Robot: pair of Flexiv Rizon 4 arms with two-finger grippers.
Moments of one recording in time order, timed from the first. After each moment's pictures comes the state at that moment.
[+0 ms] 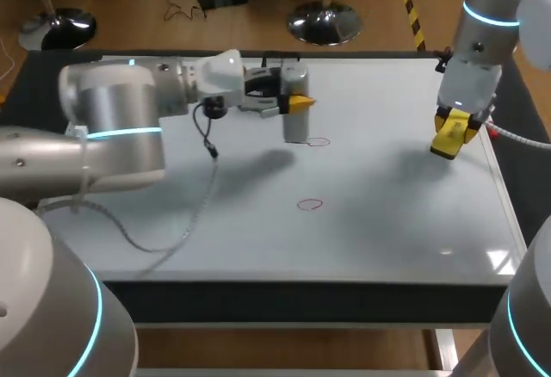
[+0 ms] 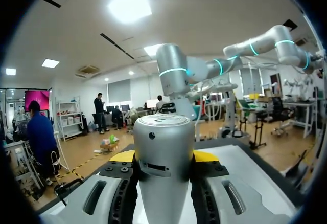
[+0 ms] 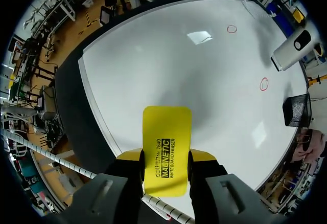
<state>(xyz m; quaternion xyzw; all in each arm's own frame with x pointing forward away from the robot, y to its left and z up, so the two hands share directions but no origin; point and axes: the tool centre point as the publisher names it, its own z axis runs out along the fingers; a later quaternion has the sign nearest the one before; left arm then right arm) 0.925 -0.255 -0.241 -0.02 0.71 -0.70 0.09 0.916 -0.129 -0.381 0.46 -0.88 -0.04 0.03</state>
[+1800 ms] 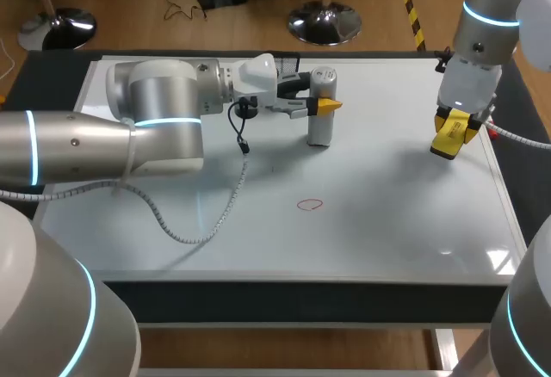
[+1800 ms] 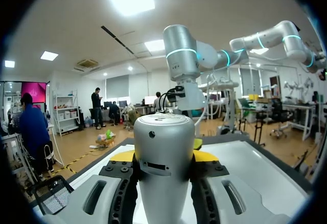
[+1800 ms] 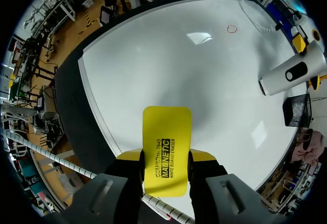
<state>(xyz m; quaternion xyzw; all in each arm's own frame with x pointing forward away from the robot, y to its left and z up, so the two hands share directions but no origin) 0.956 -0.302 -0.283 -0.02 0.72 -0.69 0.07 0.916 -0.129 -0.381 0.46 -0.88 -0.04 0.03</state>
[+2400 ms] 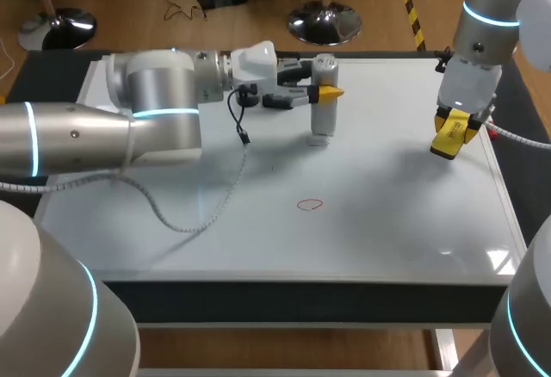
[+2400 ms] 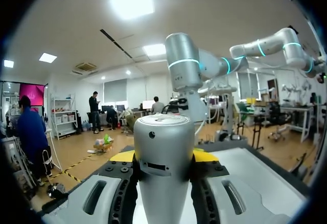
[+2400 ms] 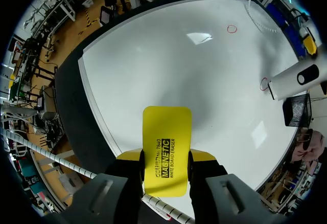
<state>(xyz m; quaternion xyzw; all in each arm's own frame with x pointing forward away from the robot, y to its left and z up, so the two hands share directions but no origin) 0.969 -0.305 -0.250 -0.01 0.70 -0.71 0.06 0.916 -0.129 -0.382 0.46 -0.88 -0.04 0.03</state>
